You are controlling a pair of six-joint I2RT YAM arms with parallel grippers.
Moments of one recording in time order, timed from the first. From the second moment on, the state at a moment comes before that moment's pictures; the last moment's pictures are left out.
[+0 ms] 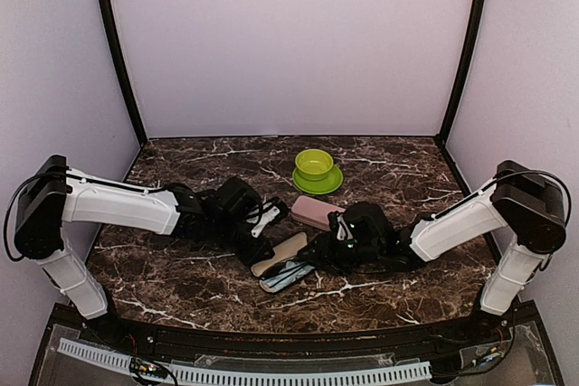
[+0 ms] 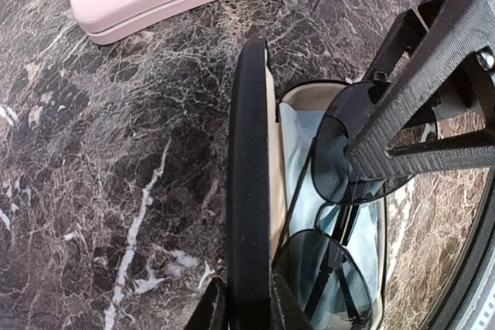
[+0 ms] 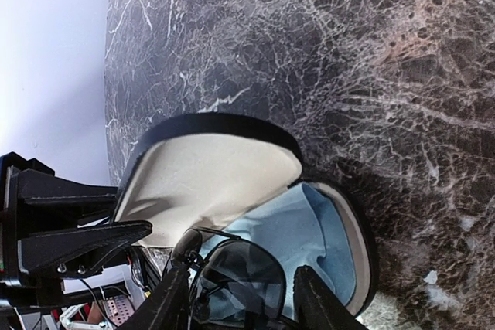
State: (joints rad) left arm -0.95 1.64 0.97 -0.30 0.09 -0.13; right arm 0.99 1.70 0.66 0.41 -0.21 1.20
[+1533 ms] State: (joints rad) left arm -1.08 1.59 0.97 -0.27 -0.27 0.05; right arm 1.00 1.66 0.77 0.17 -0.17 1.03
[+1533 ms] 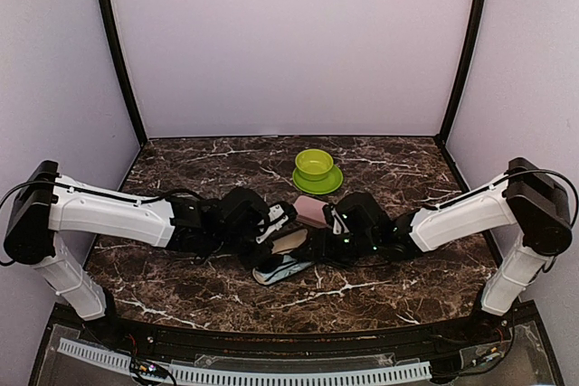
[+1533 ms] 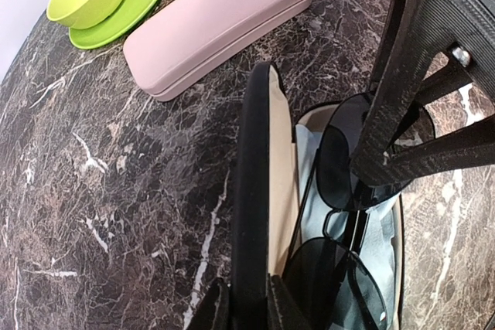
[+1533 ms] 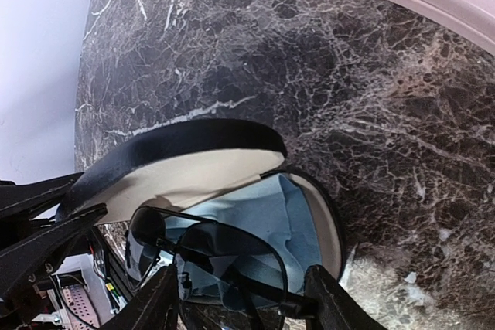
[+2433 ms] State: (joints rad) left arm -1.08 1.59 0.90 -0.19 -0.27 0.06; right arm 1.00 1.66 0.79 0.07 -0.12 0.95
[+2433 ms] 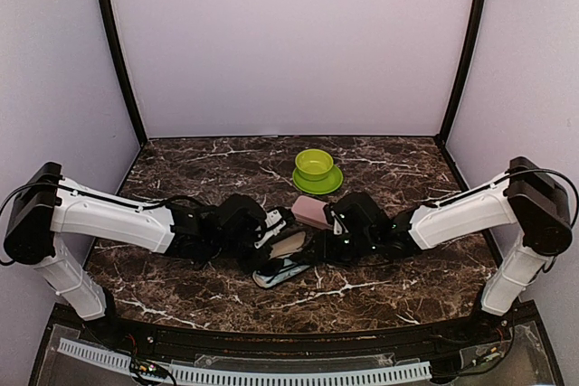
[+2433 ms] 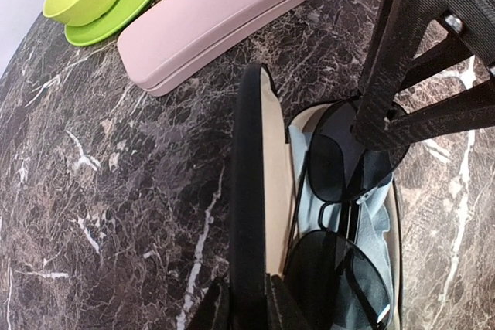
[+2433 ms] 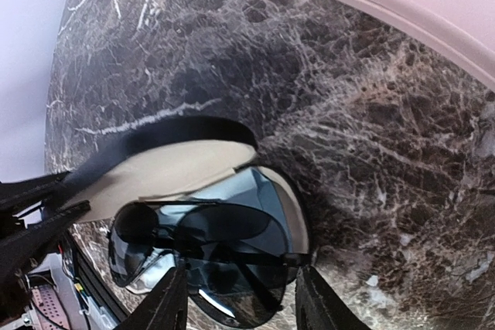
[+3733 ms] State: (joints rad) left arm -1.09 1.59 0.89 -0.18 -0.28 0.06; right arm 1.03 1.68 0.91 -0.05 -0.08 0.70
